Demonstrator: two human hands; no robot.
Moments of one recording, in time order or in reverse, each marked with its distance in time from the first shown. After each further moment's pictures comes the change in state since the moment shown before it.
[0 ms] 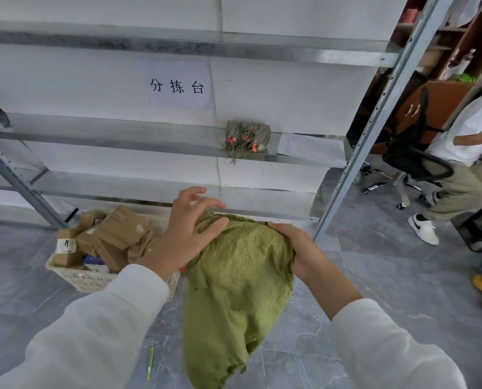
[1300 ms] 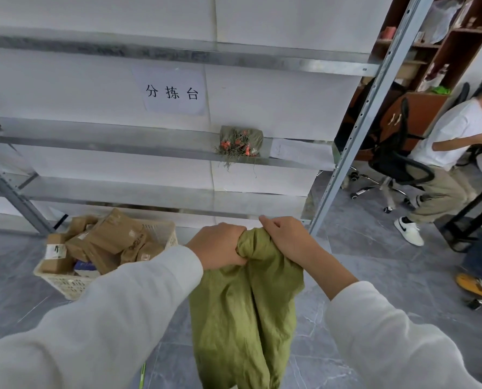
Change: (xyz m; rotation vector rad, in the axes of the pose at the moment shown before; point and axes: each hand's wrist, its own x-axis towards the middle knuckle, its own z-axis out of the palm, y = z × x) left_hand 0.002 0.016 0.051 0.392 -0.485 0.053; right_hand -0.023 -0.009 0.011 -1.185 0.110 -0.457
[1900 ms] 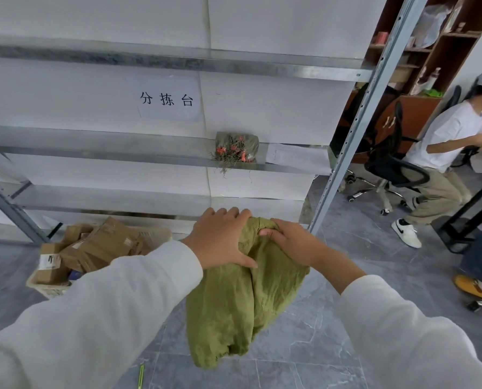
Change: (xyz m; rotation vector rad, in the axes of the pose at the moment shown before) left_hand 0.020 0.007 -0.025 0.437 0.147 0.066; right_hand 0.020 0.028 -0.019 -0.014 -0.166 -0.247
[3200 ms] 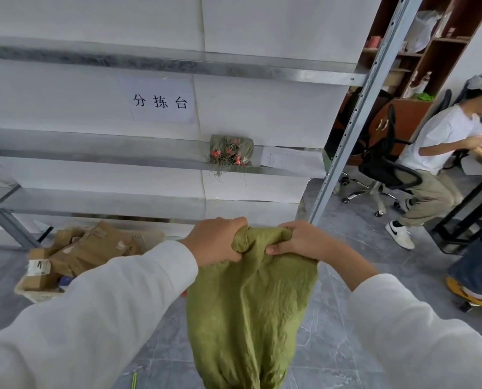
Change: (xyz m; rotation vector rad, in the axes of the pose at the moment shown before) left_hand 0.017 -0.006 0.005 -0.335 -0.079 -0.001; right_hand -0.002 0.007 -0.035 0.112 -0.089 0.251
